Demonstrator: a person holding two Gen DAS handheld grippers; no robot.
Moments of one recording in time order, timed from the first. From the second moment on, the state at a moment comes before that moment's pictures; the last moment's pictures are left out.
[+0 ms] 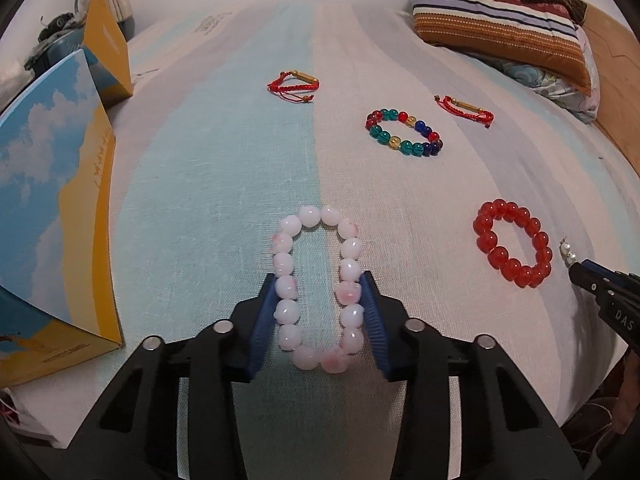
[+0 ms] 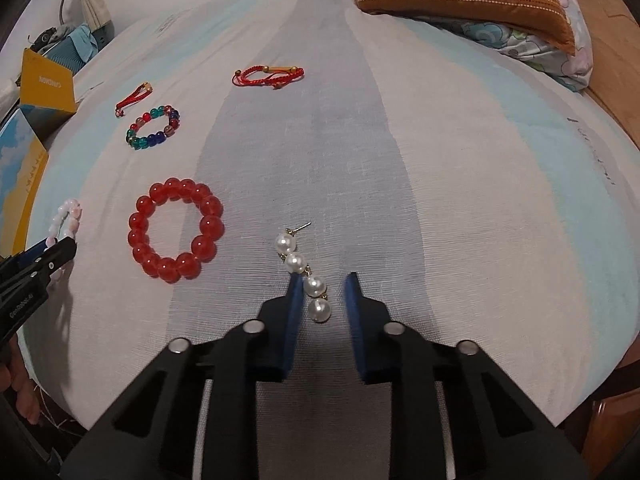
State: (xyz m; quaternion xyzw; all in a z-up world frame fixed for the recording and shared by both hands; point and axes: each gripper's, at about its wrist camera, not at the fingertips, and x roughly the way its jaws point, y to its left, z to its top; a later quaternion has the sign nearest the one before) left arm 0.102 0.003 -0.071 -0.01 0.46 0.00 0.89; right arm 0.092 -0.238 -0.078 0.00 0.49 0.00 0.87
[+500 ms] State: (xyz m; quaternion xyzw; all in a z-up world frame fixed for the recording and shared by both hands) left arm 0.094 0.003 -0.060 -0.02 0.45 -0.02 0.89; right arm 0.088 -0.240 -0.067 0.00 0.47 0.00 0.89
